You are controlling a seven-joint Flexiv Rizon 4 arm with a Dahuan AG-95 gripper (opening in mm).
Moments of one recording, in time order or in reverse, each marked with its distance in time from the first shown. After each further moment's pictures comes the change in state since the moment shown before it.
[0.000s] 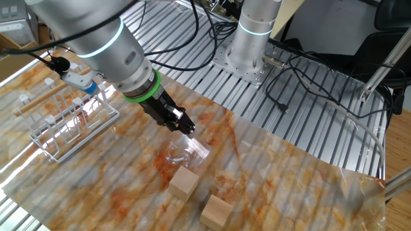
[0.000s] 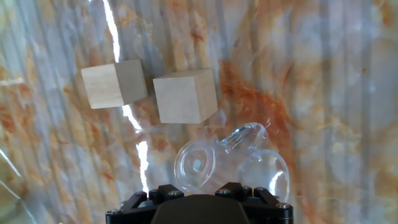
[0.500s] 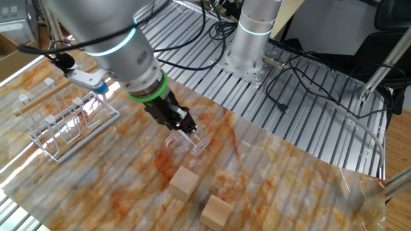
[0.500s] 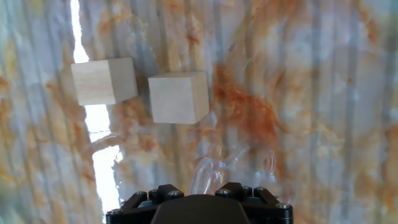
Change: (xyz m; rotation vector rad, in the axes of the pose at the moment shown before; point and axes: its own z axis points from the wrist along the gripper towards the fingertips) arm 0.002 0.001 0.000 0.111 -0.024 -0.008
